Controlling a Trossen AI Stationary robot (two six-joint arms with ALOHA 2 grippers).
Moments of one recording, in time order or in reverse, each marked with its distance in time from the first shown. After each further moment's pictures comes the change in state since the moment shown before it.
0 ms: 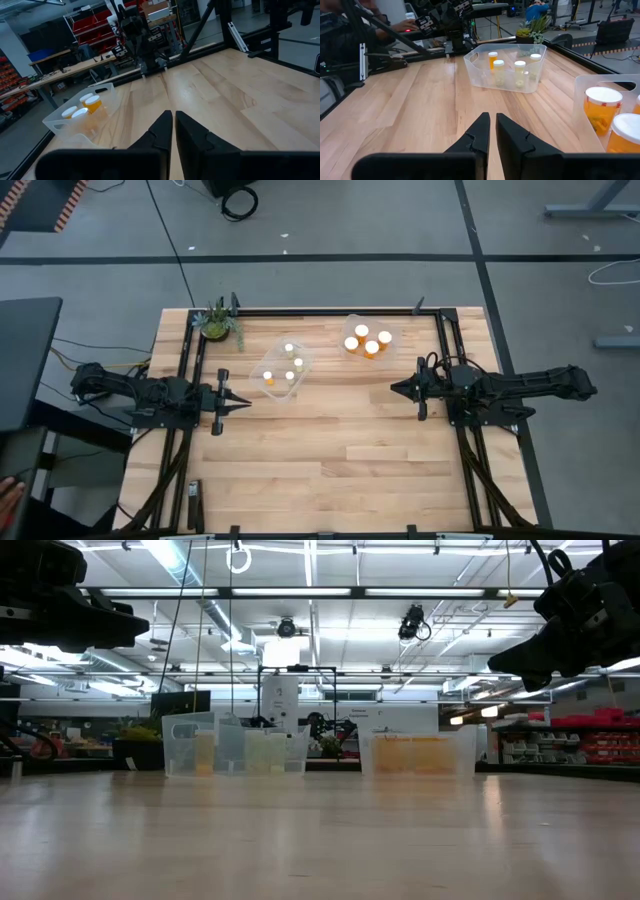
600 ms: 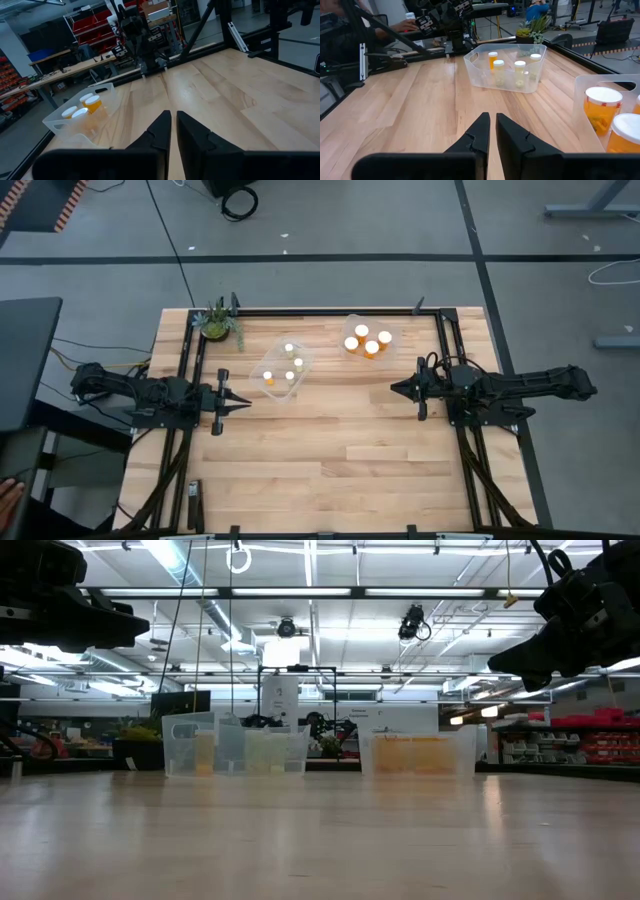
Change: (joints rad) left arm 0.000 0.000 0.000 0.000 0.000 0.000; right arm 0.000 0.000 0.000 0.000 0.000 0.000
